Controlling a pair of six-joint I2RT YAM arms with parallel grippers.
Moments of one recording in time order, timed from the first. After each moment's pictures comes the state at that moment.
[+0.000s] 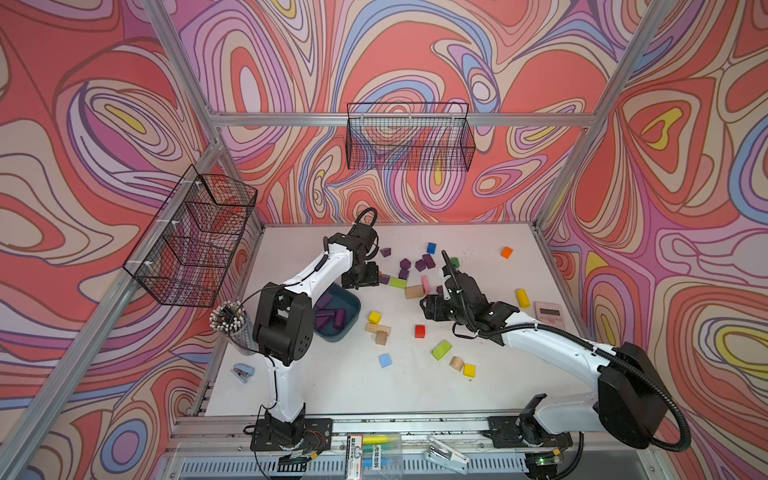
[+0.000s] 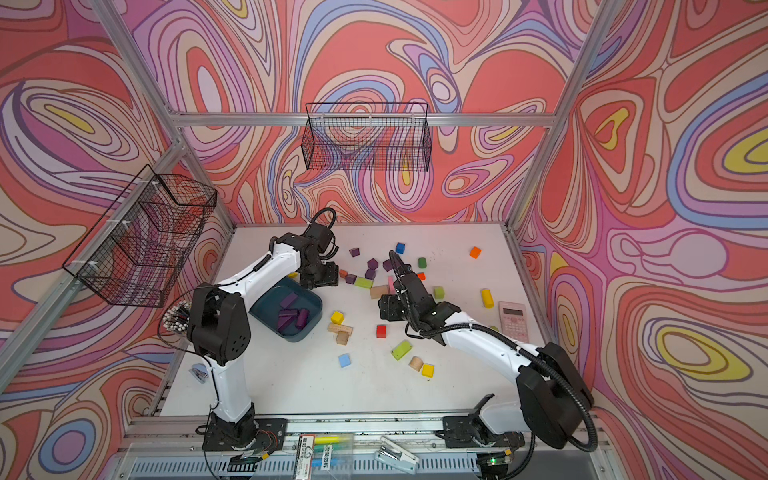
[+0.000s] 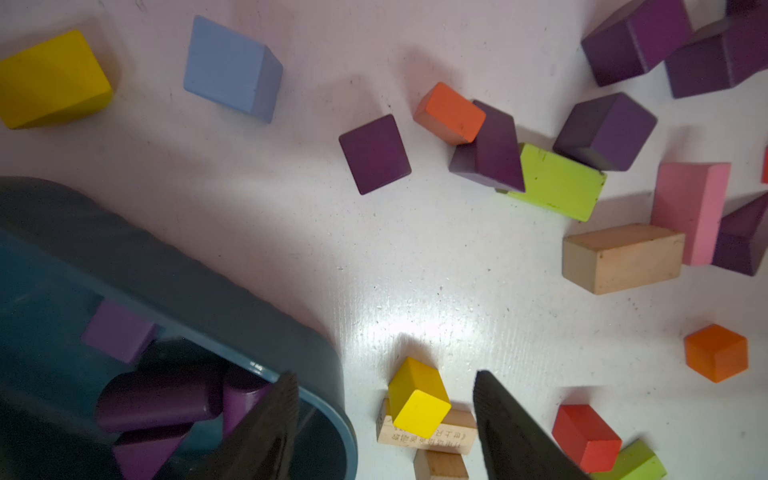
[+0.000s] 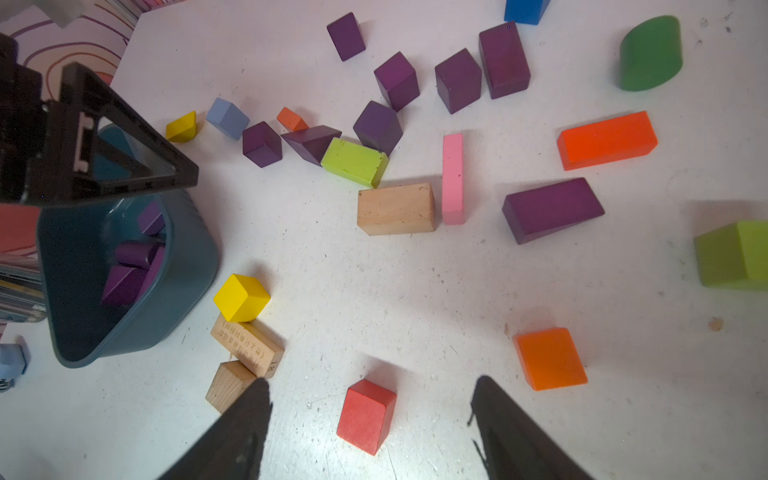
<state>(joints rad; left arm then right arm) -0.40 1.95 1.67 -1.01 0.01 -0.51 0.65 1.36 0.85 -0.23 0.06 0.51</state>
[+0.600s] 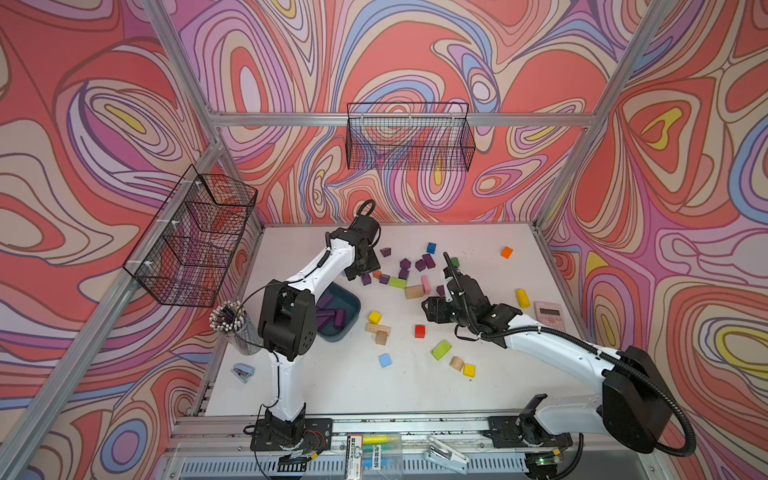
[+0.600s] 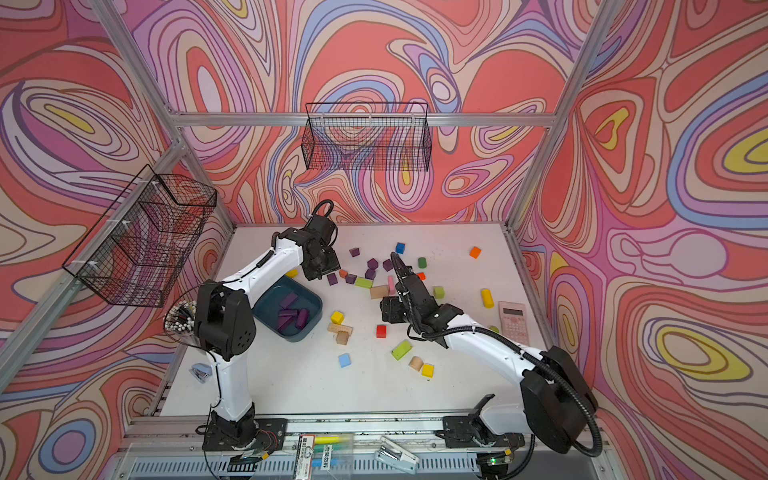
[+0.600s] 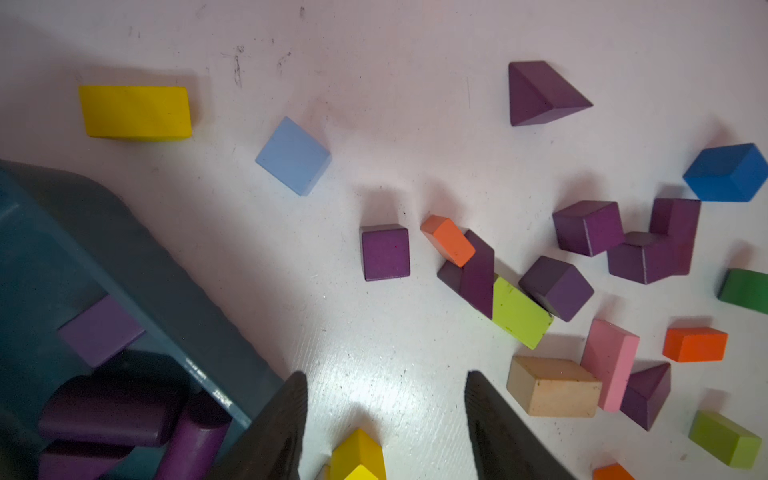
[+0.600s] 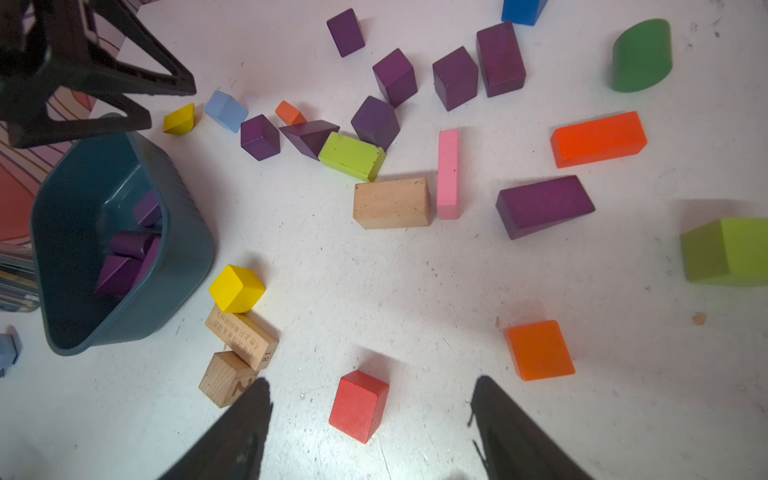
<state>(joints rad) -0.40 2.03 1.79 -0.95 -0.12 -0.79 0.65 1.33 0.83 -0.24 0.06 0.48</state>
